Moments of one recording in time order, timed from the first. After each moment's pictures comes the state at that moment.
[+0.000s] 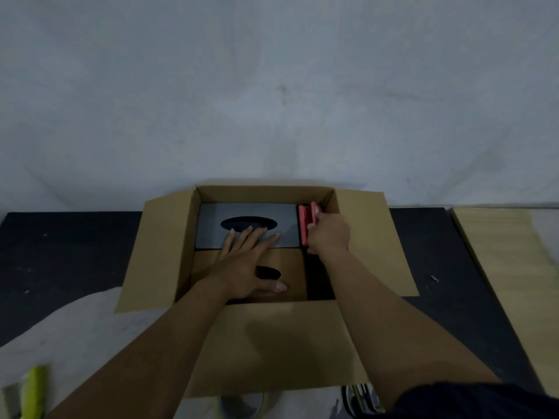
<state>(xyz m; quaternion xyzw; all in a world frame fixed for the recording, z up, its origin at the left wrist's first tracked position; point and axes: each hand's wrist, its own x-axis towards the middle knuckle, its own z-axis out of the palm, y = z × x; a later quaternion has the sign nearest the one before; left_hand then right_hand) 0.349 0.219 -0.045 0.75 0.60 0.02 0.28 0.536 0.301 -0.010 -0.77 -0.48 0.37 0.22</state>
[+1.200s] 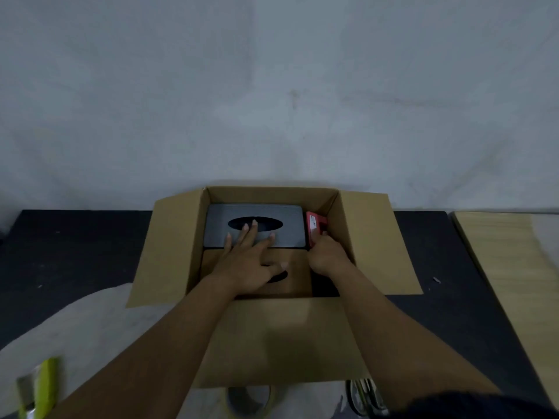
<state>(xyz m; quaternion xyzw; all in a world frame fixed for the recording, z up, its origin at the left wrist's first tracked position) 0.353 0.210 -0.016 0.68 0.66 0.01 0.32 0.542 0.267 -0.009 -0.68 -0.65 0.34 -0.02</state>
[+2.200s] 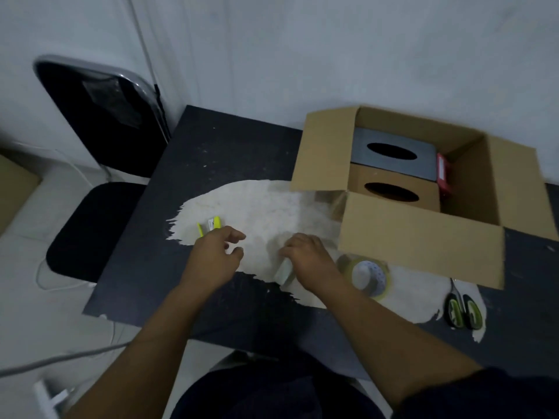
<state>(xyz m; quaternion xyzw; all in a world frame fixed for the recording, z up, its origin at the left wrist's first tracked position) 0.132 -0.101 -0.028 0.40 0.81 0.28 0.32 0.325 0.012 -0.069 -0.33 -0.91 0.19 -0.15</state>
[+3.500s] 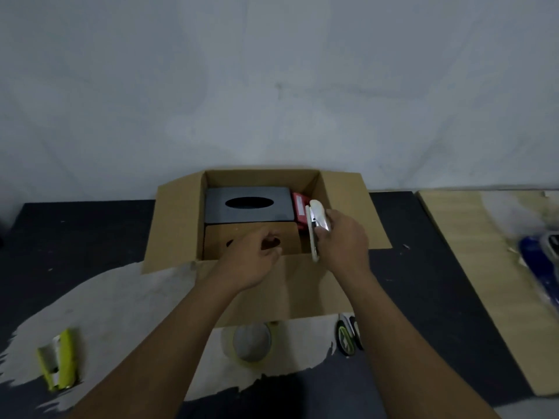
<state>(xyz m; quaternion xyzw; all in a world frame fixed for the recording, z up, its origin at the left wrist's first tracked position) 0.370 0.116 0.050 0.63 0.63 0.24 0.39 0.557 0.148 0.067 -0.72 -0.64 0.16 0.21</state>
